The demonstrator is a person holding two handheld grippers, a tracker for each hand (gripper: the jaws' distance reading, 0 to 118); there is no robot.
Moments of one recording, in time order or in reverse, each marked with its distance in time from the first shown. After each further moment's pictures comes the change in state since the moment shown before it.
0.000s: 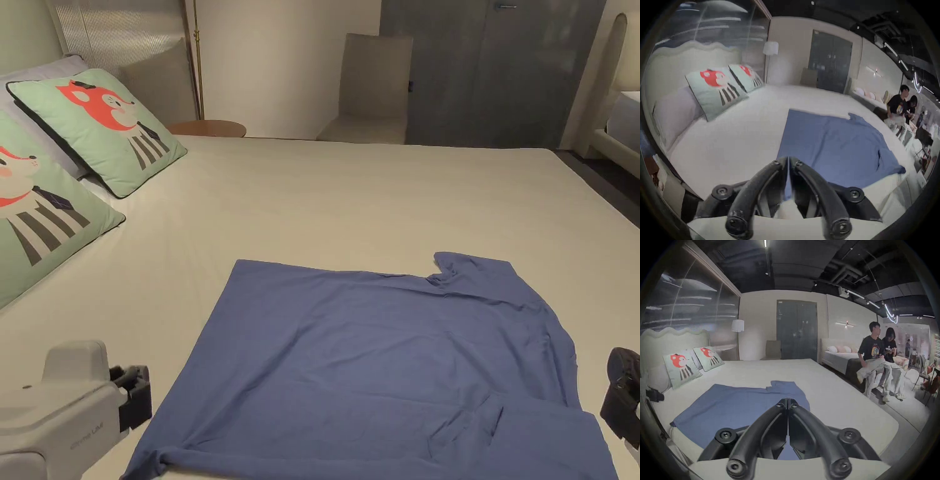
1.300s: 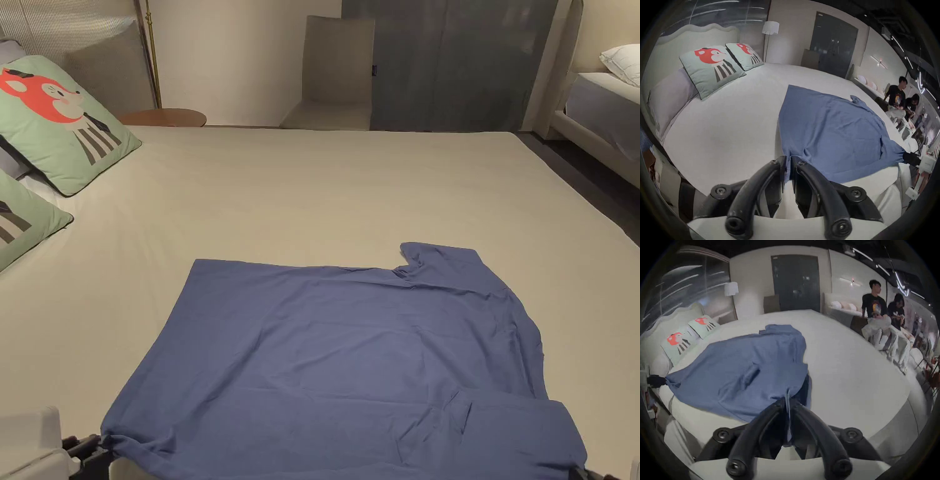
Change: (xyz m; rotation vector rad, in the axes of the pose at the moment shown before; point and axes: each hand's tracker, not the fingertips) left arm 0.006 -0.017 -0.020 -0.138 -0.006 0.049; right arm 0.047 -0.078 -0.017 -0.418 0.045 -0.036
